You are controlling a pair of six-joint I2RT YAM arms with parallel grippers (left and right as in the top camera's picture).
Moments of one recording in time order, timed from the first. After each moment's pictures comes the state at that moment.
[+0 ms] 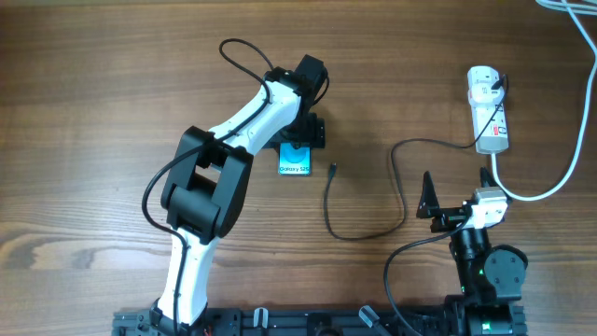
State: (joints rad) left arm -0.51 2.25 1.71 -0.99 -0.02 -0.49; right arm 0.02 0.02 0.01 0.00 -0.06 -0.01
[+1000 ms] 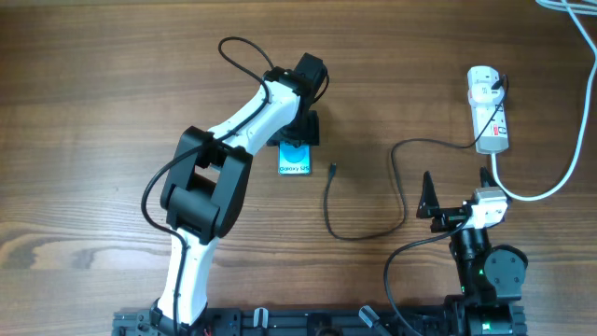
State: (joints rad) left arm -0.51 2.25 1.71 -0.97 -0.02 -0.49; right arm 0.02 0.02 0.01 0.00 -0.06 -0.01
